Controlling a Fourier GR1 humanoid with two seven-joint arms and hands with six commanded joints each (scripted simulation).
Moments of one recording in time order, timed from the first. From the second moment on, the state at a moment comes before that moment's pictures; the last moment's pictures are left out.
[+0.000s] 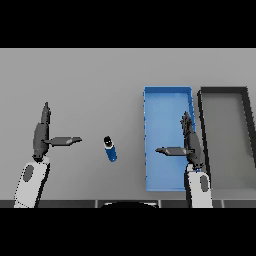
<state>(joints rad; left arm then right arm) -0.11 0.43 -0.16 -1.48 0.24 0.26 0.01 0.00 0.00 0.00 -1.57 0.00 0.00 0.00</state>
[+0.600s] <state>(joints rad) -0.05 0.60 -0.20 -1.46 0.23 -0.01 -0.16 0.13 -0.13 0.10 -1.71 0.19 0.02 -0.12</state>
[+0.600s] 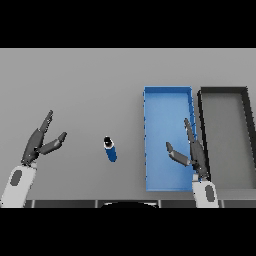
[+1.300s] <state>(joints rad) 0.03 0.62 -0.43 -1.65 0.16 -0.21 -0.08 0.13 -0.14 0.10 -1.73 0.19 0.03 -0.07</state>
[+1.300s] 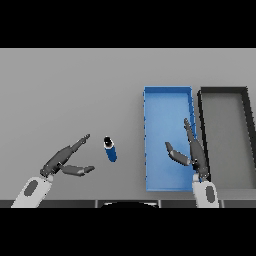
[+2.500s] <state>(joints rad) -0.17 0.22 -0.53 -1.35 0.08 -0.15 -0.14 0.16 -0.14 0.09 -1.74 0.19 0.03 -0.12</state>
